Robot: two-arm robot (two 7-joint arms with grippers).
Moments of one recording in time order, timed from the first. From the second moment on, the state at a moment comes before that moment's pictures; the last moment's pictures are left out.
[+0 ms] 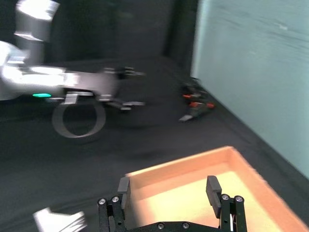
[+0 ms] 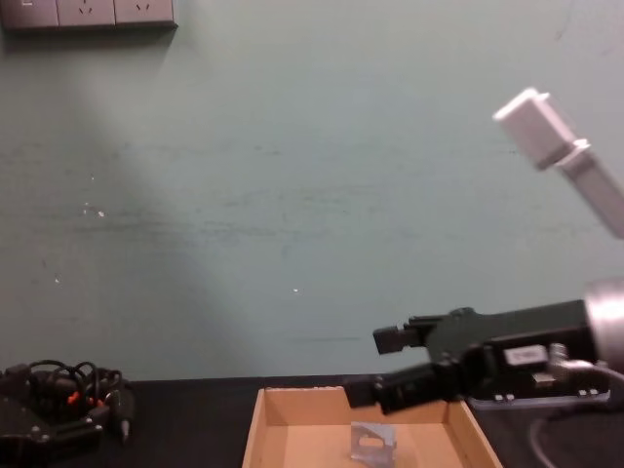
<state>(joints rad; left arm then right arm) -0.20 0.60 0.45 -1.41 -0.25 -0.12 0.03 0.62 0.44 -0.58 -1.24 0.34 0.11 0.85</state>
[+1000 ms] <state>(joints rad) -0.20 0.60 0.45 -1.41 -0.25 -0.12 0.03 0.50 0.67 -0.74 -1.32 0.39 -0.04 1.18</state>
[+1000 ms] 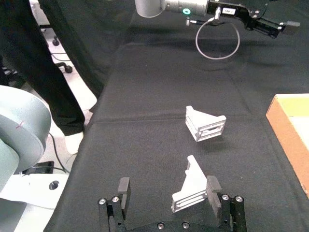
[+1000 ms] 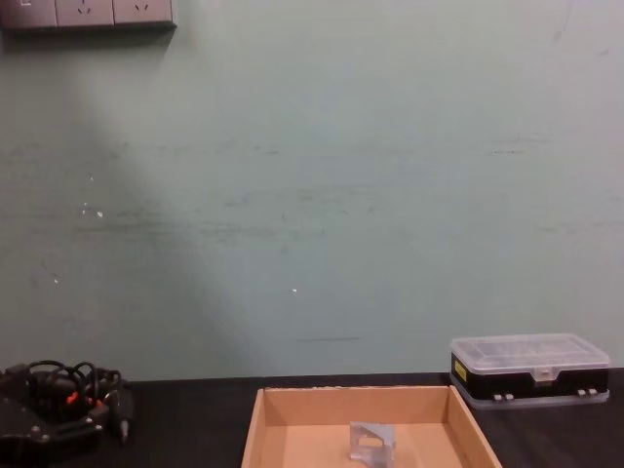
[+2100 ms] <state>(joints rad) -0.20 0.60 0.45 -1.41 -0.25 -0.12 0.03 0.58 0.59 -0.81 -1.20 0.41 -0.08 1.12</state>
